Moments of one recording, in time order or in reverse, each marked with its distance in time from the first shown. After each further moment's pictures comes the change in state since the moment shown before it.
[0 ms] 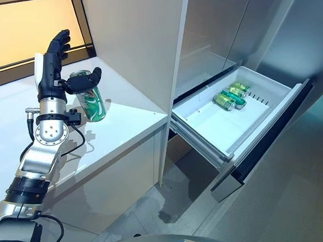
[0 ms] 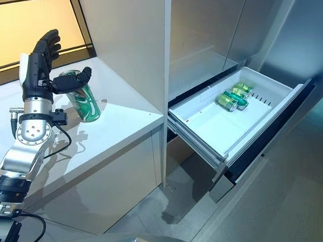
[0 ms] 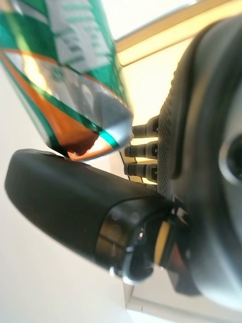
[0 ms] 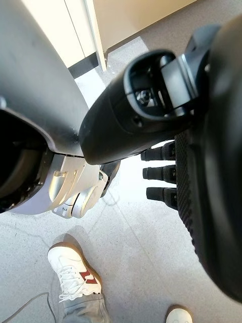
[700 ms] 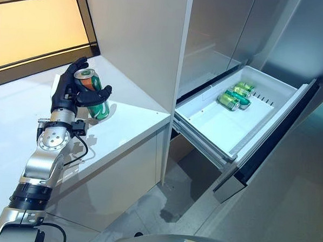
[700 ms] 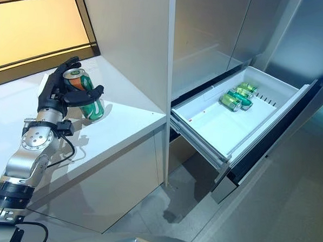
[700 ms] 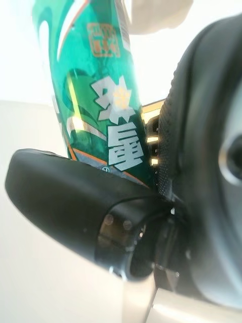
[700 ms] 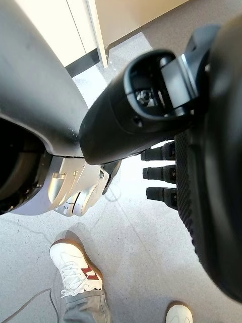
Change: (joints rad) left arm 0.039 -0.036 0.000 0.000 -0.140 0.126 -0.090; right arm -0.001 -0.004 -0.020 -0.004 0.000 0.021 0.006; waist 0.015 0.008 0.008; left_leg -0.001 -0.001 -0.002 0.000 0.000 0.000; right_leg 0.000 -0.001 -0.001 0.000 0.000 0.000
